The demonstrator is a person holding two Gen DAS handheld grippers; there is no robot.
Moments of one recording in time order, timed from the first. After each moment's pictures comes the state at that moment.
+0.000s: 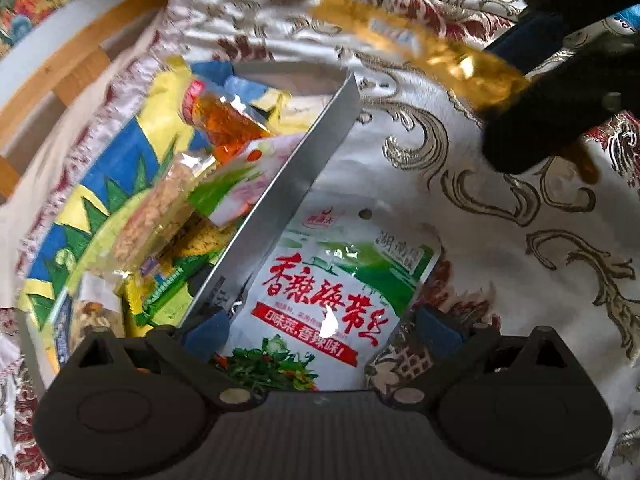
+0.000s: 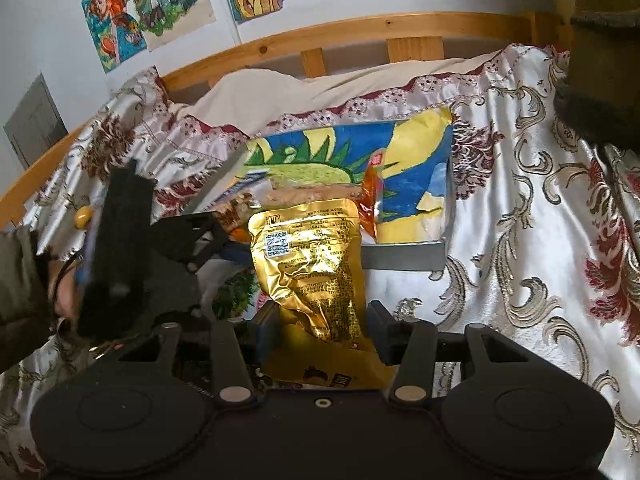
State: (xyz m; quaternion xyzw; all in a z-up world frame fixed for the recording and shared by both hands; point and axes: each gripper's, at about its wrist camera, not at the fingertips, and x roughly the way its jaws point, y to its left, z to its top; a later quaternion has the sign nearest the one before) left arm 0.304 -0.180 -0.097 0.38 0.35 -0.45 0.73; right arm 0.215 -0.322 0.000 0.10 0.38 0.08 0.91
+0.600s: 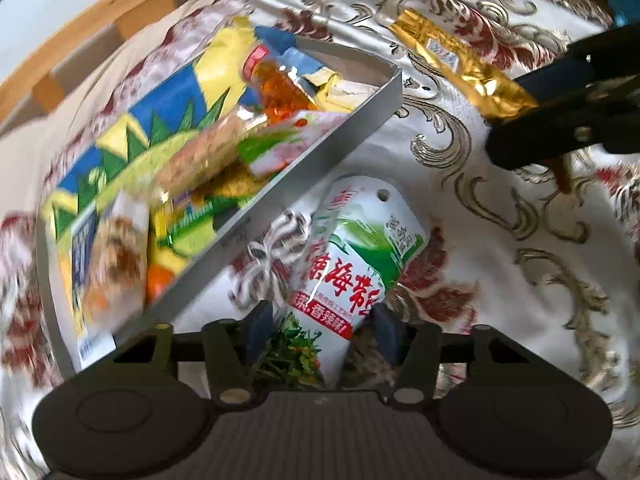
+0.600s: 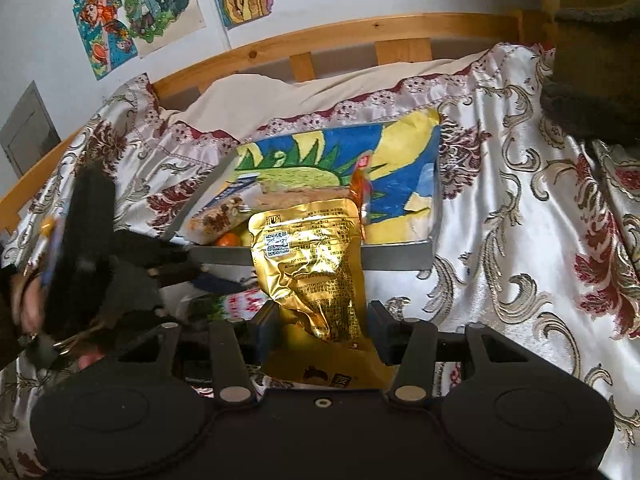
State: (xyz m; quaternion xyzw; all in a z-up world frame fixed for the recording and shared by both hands) left arm 0.291 -0.159 -0.076 0.31 0.42 -0.37 0.77; right arm 0.210 -0.328 -0.003 0.10 0.39 0.05 0.92
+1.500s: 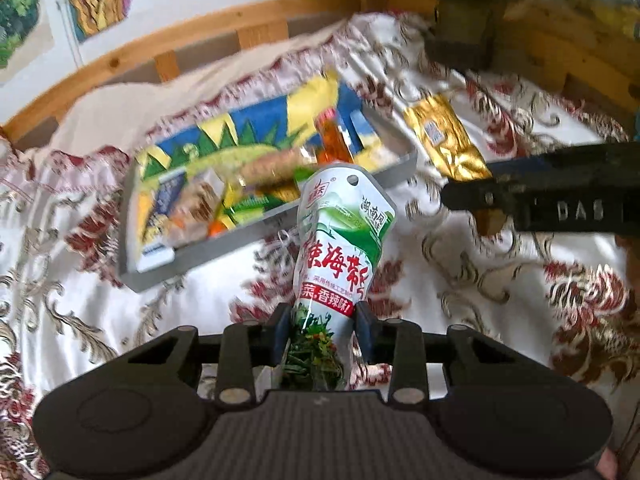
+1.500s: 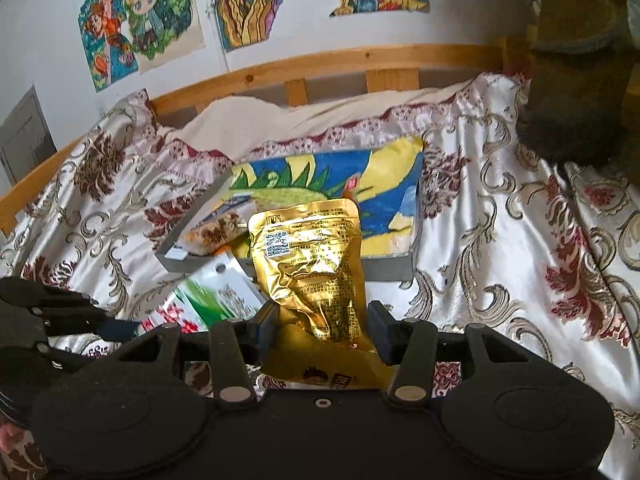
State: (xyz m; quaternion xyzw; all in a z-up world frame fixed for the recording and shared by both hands) left arm 0.220 -0.125 -0.004 0.18 0.39 -0.27 0.86; right arm 0.180 -0.326 0.015 0.09 0.34 0.03 0.94
